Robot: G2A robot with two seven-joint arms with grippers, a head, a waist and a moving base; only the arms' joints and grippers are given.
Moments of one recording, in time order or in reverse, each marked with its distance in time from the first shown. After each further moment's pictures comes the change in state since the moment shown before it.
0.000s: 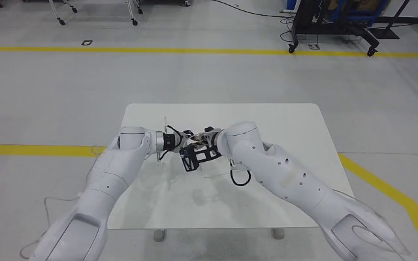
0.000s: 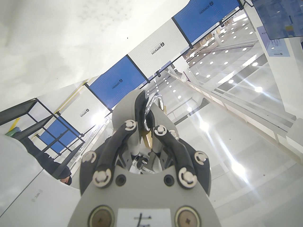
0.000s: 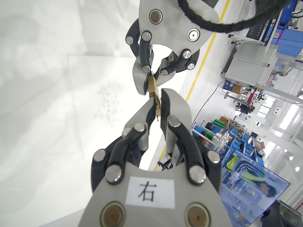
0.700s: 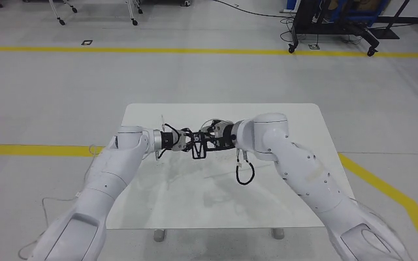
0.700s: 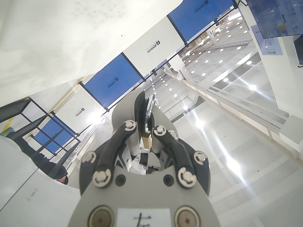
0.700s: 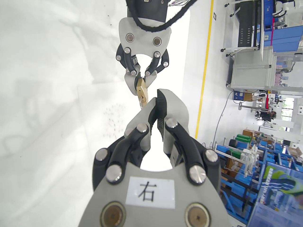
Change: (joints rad) left arm -0.005 0.007 -0.010 0.005 -0.018 -0.002 0.002; right arm -0.107 0.048 0.240 -0.073 0.155 0.007 -0.169
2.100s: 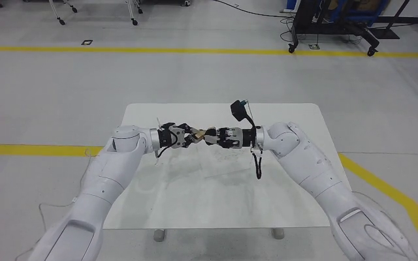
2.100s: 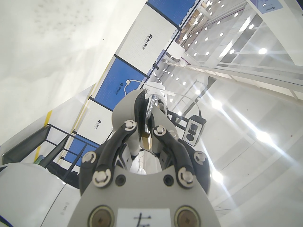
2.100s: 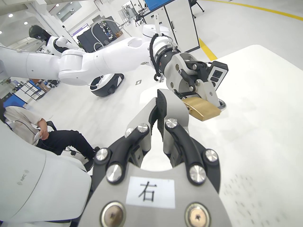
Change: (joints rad) left arm 0.053 0.028 -0.040 -0.104 0.068 -0.244 -0.047; right arm 0.076 0.011 -0.080 0.675 1.375 -0.082 -0.017
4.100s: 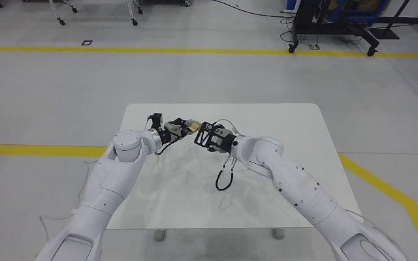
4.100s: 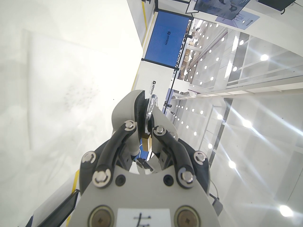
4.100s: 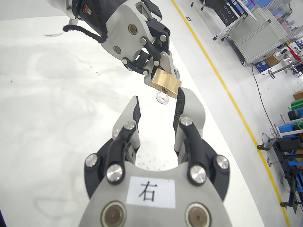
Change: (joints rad) left arm 0.113 0.013 -0.069 -0.181 0.199 -0.218 0.348; right arm -0.173 0.017 -0.028 -0.501 -1.253 0.630 -0.280
